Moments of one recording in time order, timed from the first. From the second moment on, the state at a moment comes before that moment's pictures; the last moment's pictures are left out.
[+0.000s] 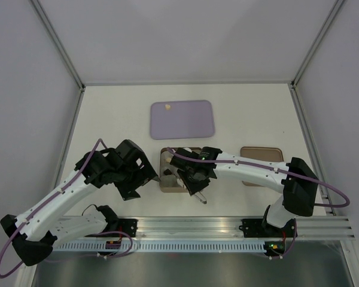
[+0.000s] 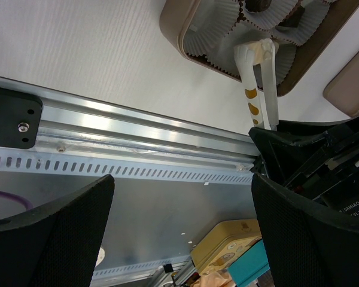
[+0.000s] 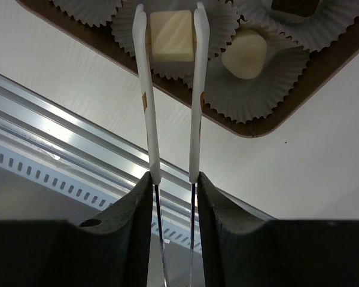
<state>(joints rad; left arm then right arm) -0.79 0.95 1.06 -1.27 0.01 -1.35 1.12 1.61 1.26 -0.96 0.04 0.59</state>
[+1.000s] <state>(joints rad) -0.79 0.94 1.06 -1.27 0.01 -1.35 1.12 1.72 1.36 -1.05 0.05 0.60</state>
